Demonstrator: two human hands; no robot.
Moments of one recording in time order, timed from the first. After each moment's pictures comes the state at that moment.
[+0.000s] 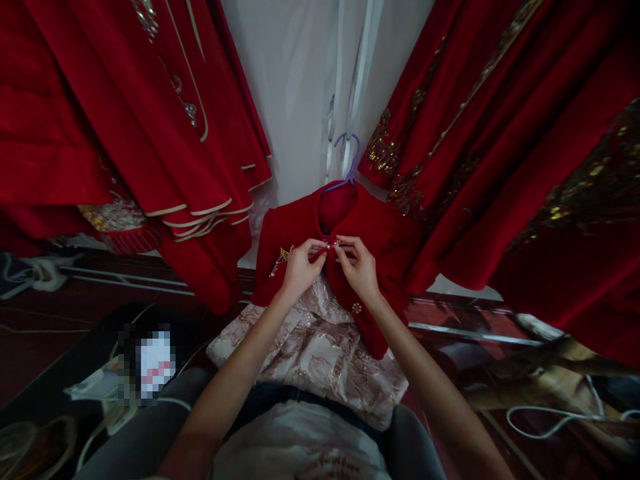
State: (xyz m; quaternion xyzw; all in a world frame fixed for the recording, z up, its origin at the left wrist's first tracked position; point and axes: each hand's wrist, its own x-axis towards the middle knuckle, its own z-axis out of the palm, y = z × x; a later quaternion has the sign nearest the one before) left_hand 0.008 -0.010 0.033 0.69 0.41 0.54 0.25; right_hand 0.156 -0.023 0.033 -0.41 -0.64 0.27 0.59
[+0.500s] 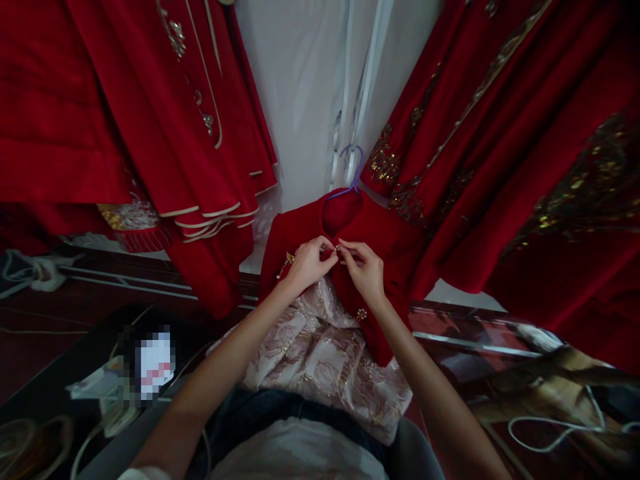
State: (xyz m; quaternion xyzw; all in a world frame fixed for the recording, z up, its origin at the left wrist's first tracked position) left_hand 0.003 -0.012 0.061 0.77 0.42 0.45 0.17; right_hand 0.155 -0.034 0.046 -0.42 -0.64 0.21 0.60
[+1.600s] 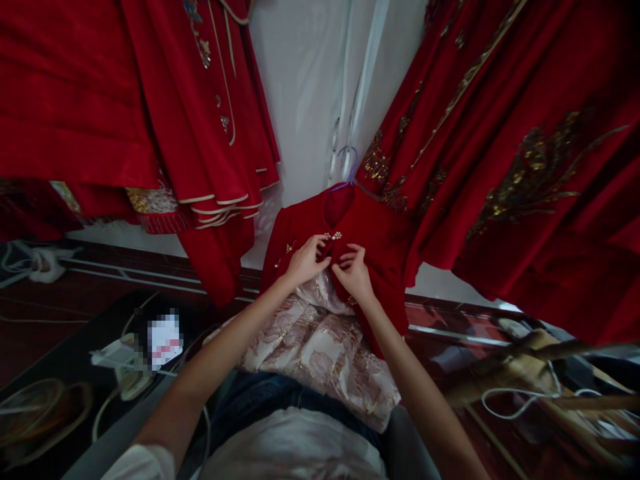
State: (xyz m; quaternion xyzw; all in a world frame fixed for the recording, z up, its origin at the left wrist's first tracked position) left_hand -0.008 -0.046 0.028 0.79 0.43 0.42 0.14; right_hand 0.153 -0.077 0.009 -0.55 -0.64 0.17 0.51
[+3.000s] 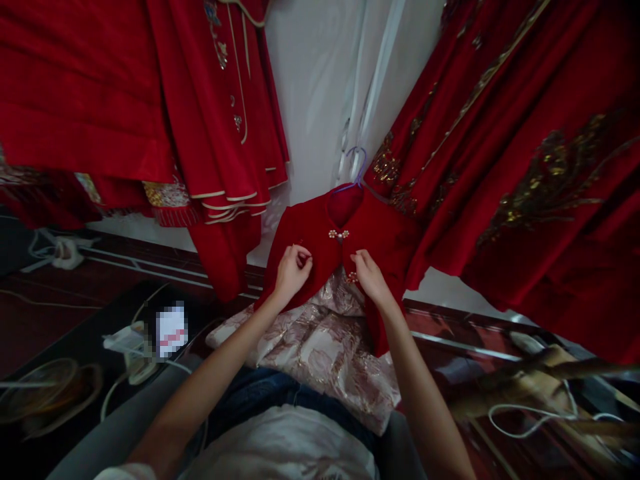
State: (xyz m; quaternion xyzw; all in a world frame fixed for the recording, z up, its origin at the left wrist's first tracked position) left_hand -0.037 -0.078 0.003 0.67 0.51 0.52 0.13; right_hand 0.164 -0.100 0.049 -0.56 -0.64 0.24 0.46
